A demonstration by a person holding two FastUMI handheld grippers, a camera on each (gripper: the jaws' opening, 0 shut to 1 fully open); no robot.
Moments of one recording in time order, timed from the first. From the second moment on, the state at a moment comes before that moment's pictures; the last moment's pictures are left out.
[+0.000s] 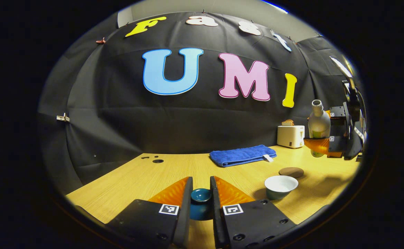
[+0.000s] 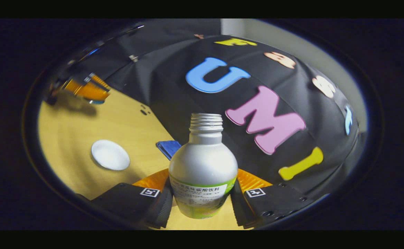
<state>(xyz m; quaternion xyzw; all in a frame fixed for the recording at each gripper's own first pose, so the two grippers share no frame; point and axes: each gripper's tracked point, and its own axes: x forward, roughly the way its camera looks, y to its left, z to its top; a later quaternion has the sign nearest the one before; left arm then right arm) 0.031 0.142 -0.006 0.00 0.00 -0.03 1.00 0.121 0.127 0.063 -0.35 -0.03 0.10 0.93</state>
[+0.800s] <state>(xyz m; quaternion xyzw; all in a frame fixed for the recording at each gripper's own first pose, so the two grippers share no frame) 0.031 0.144 -0.007 0.00 0.00 -0.02 1.00 0.180 0.096 0.030 0.01 0.03 0.12 0.99</state>
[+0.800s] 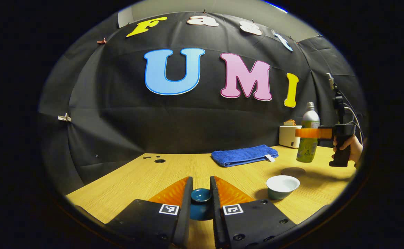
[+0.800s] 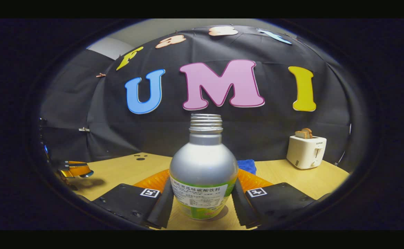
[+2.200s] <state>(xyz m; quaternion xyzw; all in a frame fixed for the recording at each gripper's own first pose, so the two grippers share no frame) 0.031 0.143 -0.007 0.00 0.00 -0.03 1.00 0.198 0.085 -0.011 0.00 0.06 0.06 1.00</state>
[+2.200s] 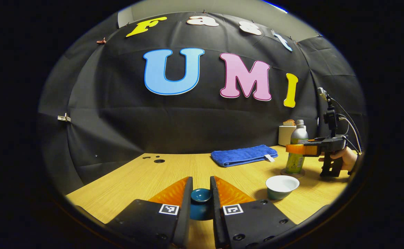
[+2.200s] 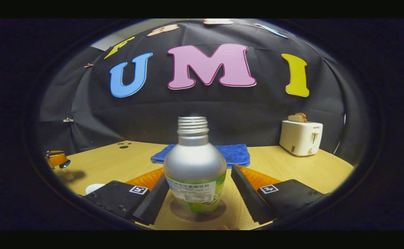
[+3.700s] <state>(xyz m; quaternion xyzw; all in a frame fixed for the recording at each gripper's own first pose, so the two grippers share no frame) 0.056 -0.024 -0.007 0.06 0.04 -0.15 0.99 0.039 0.037 -0.015 -0.02 0.04 0.06 1.00</state>
